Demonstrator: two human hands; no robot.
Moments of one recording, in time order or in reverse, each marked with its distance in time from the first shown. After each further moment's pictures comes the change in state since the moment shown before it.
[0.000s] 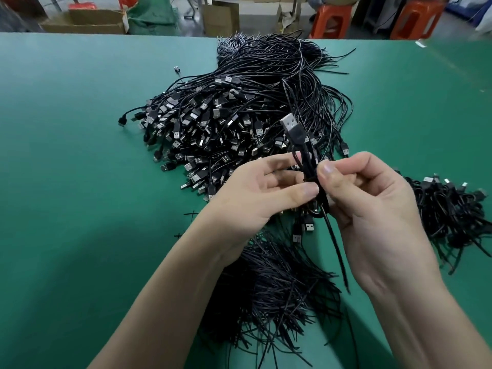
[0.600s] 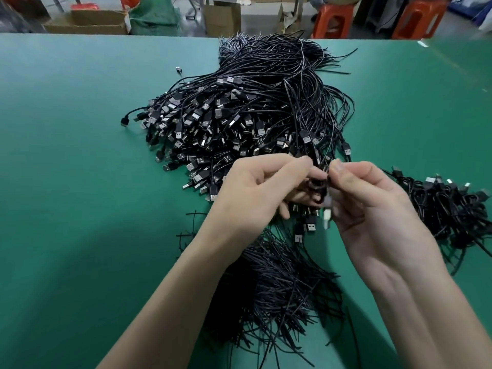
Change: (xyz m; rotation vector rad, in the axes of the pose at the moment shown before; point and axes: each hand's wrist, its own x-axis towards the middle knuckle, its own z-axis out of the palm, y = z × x) left_hand -0.003 0.000 0.004 0.275 0.091 0.241; right_hand 0.009 0.003 -0.006 0.072 0.074 0.196
